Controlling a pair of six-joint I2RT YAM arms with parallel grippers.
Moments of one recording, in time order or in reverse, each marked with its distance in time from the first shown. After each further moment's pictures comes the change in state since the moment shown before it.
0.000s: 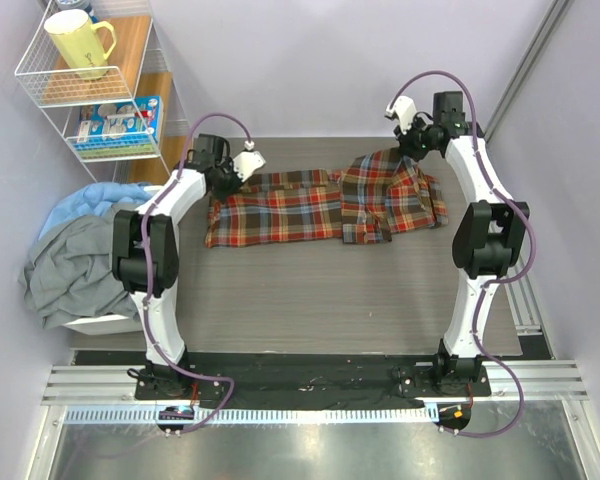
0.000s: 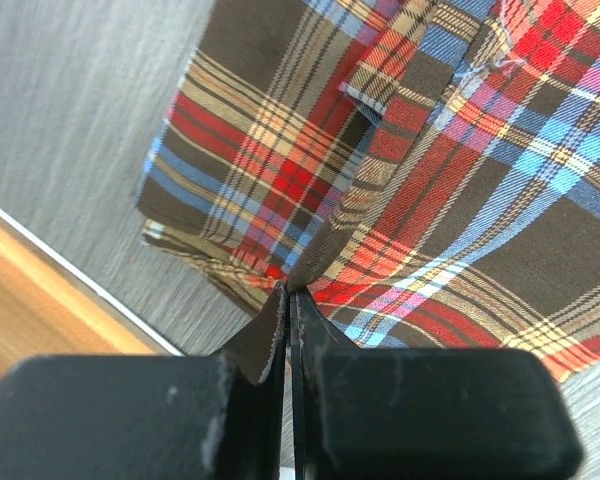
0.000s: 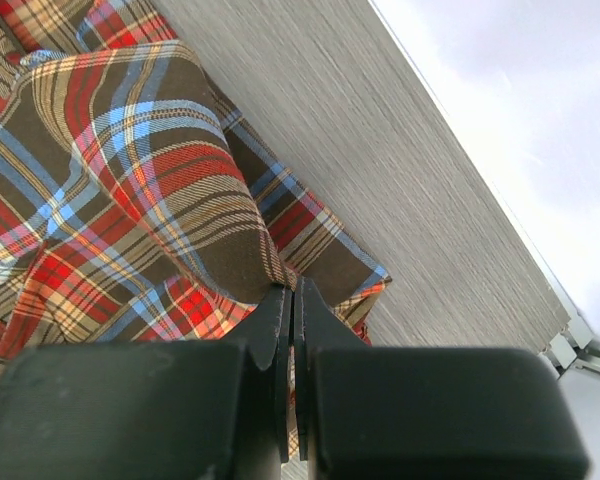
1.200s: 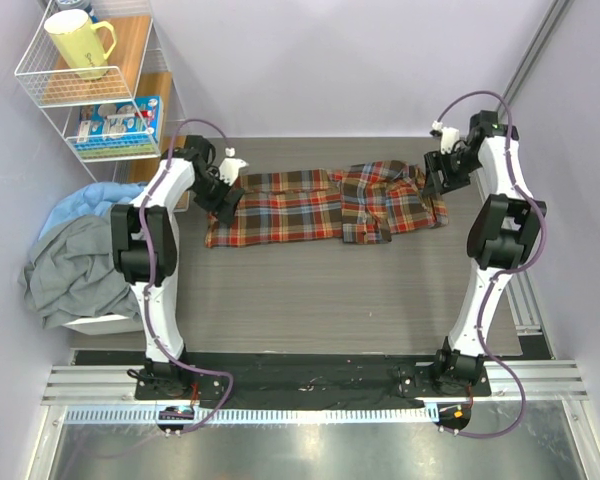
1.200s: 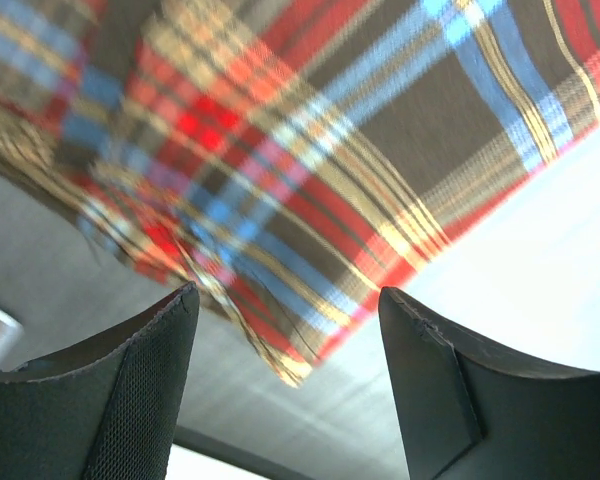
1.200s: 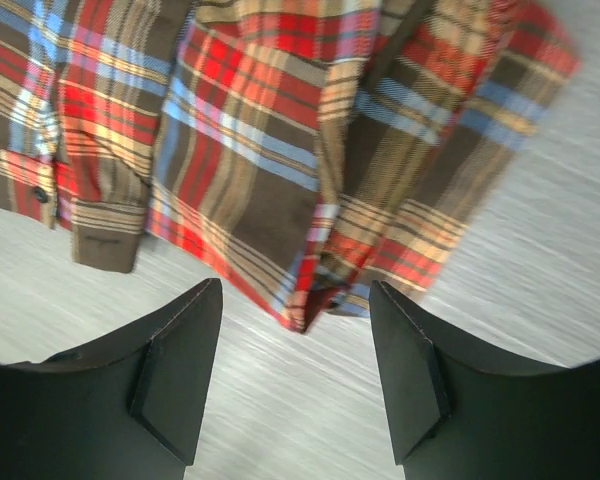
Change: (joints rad) left arm 0.082 0.116 0.175 -0.432 0.161 -0.192; right arm -0.193 0.116 0.094 -0.479 -0.003 0.316
